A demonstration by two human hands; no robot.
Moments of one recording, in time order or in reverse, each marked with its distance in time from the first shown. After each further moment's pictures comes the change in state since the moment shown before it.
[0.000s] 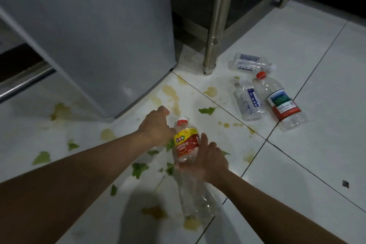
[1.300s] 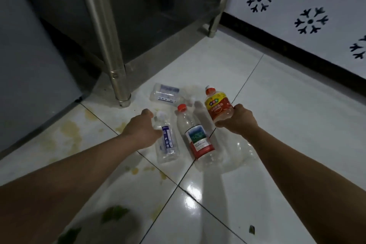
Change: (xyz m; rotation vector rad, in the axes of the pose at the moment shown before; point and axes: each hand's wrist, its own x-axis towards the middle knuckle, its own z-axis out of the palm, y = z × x) left_hand 0.105 0.217 0.077 -0.079 -0.033 0.092; right_hand 0.135 0.238 -0.292 0.059 0.410 0.296
